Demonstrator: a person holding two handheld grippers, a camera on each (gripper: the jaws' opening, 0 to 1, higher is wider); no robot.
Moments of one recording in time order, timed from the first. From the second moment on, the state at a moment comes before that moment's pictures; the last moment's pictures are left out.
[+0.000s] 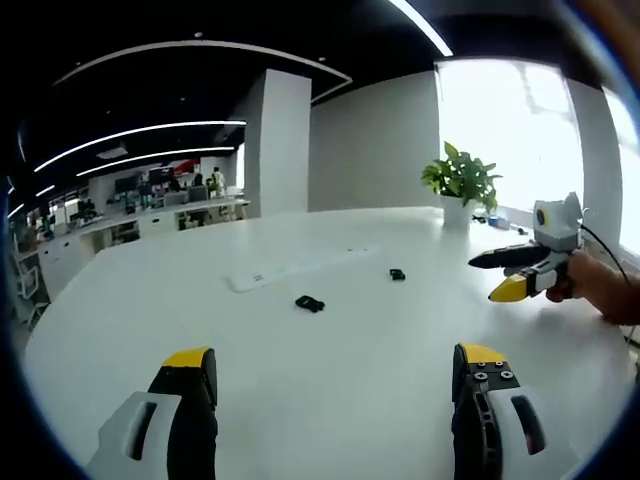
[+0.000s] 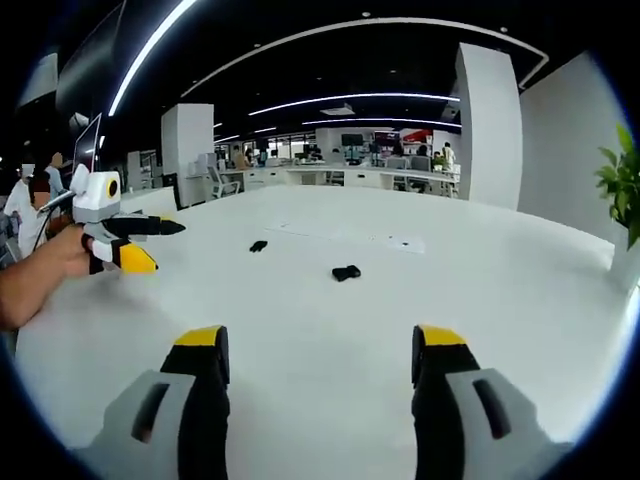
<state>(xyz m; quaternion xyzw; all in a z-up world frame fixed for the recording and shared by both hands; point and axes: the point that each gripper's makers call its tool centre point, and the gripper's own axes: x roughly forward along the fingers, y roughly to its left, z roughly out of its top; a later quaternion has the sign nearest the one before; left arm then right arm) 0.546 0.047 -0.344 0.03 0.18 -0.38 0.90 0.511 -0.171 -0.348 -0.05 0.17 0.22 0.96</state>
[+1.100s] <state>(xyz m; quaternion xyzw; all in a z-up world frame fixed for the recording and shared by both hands) 0.558 0.044 -0.344 0.02 0.19 -0.39 0.90 0.535 -0.158 -0.344 -0.05 0.17 0.22 0.96</state>
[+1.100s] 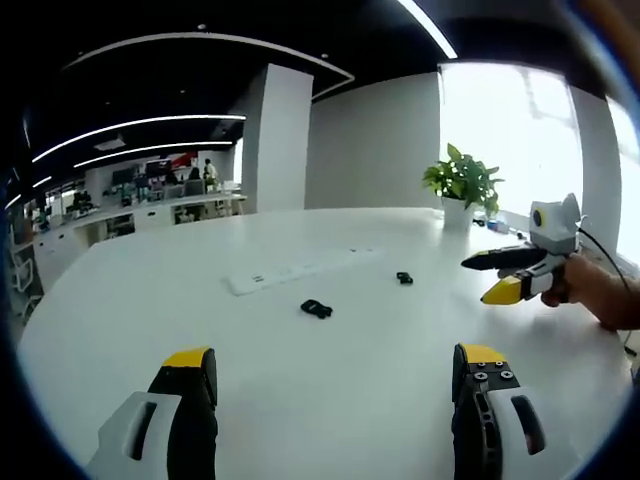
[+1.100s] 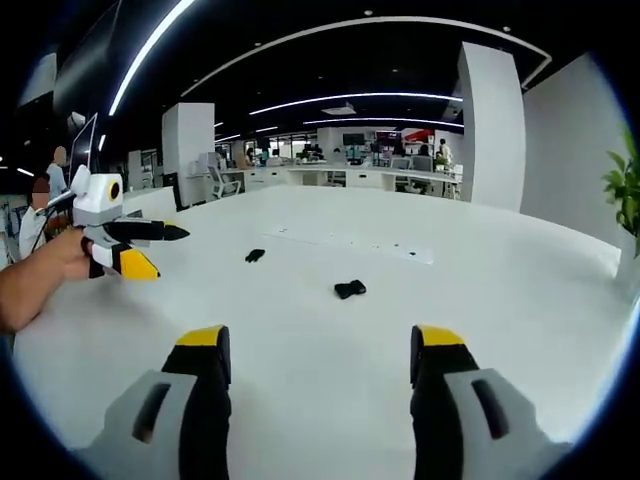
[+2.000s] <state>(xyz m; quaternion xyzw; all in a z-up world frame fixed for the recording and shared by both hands) 0.572 0.034 -0.350 0.02 0.19 -0.39 0.90 0.560 -0.161 -0.346 -0.05 0.17 0.20 0.96</state>
